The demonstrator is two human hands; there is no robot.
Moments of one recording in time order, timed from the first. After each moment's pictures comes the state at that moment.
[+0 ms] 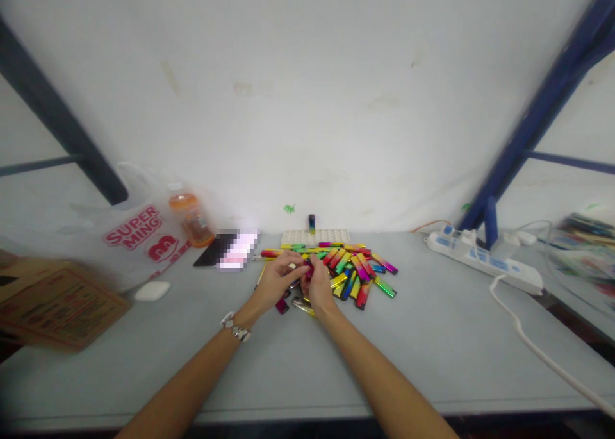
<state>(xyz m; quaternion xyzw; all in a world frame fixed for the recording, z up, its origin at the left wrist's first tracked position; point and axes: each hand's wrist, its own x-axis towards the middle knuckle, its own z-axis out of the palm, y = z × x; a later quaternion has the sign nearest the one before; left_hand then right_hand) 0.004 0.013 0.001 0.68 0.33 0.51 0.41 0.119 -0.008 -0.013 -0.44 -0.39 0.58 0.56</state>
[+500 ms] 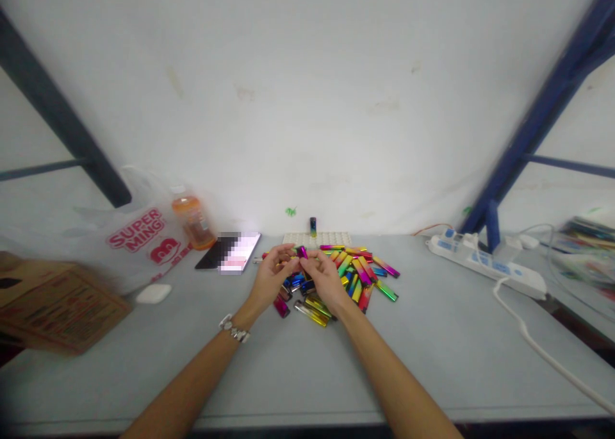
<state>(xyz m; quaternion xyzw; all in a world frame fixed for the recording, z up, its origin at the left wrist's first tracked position) -0.003 0.013 0.007 0.59 0.37 0.56 0.45 0.140 -0.008 0.007 -0.33 -0.48 0.57 0.58</state>
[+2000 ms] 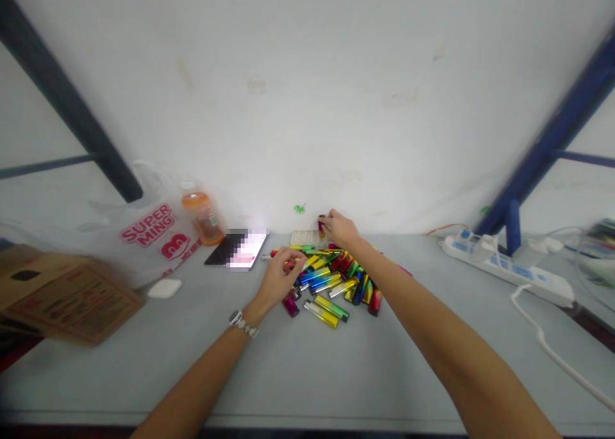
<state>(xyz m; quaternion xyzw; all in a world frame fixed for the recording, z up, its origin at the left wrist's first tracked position) -0.018 0.023 0.000 0.73 0.45 0.46 0.22 0.189 0.126 0.031 -0.55 -0.81 -0.06 0.19</state>
